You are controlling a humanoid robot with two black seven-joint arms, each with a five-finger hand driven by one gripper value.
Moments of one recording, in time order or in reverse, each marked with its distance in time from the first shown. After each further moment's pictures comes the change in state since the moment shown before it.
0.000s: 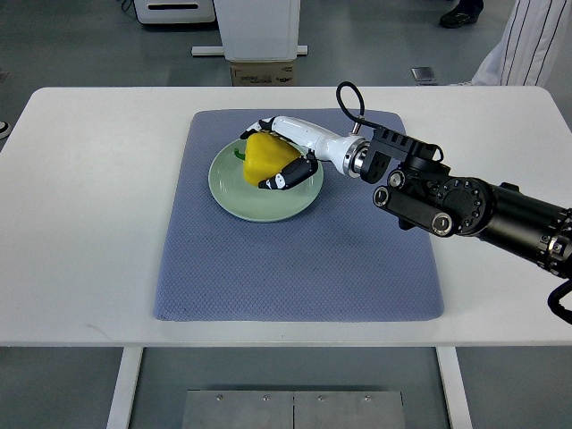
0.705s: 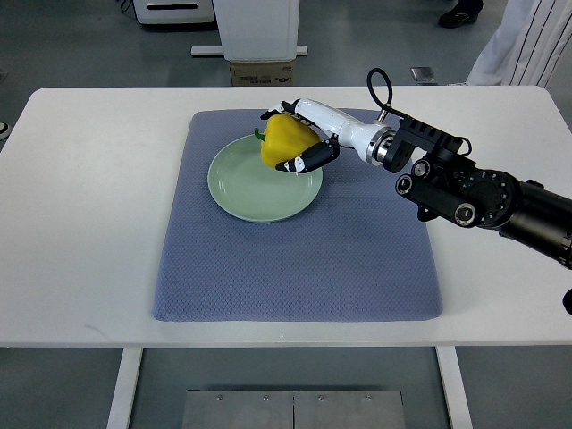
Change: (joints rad) left arm 0.000 0.000 0.000 0.000 0.000 0.000 0.000; right arm -0.011 -0.044 0.082 -0.007 -0.008 0.001 0.027
